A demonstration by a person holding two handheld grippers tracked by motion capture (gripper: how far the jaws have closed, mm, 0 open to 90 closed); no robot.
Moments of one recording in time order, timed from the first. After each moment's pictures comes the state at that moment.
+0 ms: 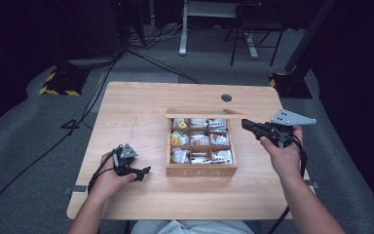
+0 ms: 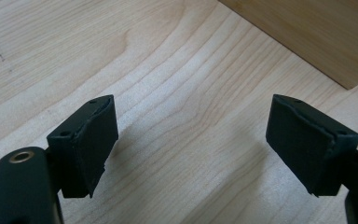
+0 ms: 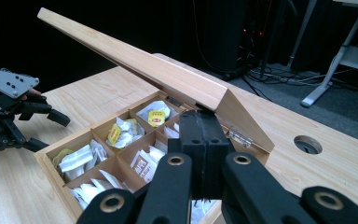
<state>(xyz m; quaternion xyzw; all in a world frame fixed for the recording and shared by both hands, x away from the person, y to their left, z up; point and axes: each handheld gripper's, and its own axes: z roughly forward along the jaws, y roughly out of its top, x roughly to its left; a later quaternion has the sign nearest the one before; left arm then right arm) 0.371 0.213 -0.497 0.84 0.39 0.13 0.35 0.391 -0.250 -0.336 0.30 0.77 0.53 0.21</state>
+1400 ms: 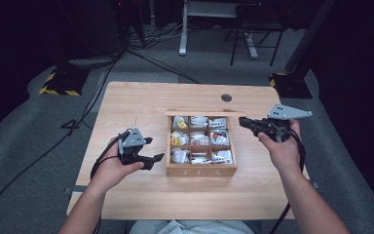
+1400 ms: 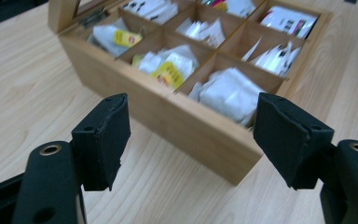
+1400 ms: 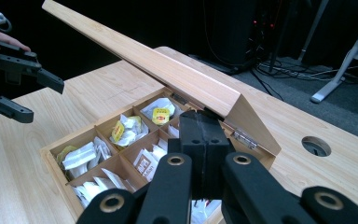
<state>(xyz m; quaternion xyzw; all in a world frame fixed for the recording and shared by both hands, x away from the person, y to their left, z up) 0.368 0.176 -0.408 0.84 0.28 0.14 0.44 0.402 -0.244 -0.329 0.29 0.78 0.51 0.20</state>
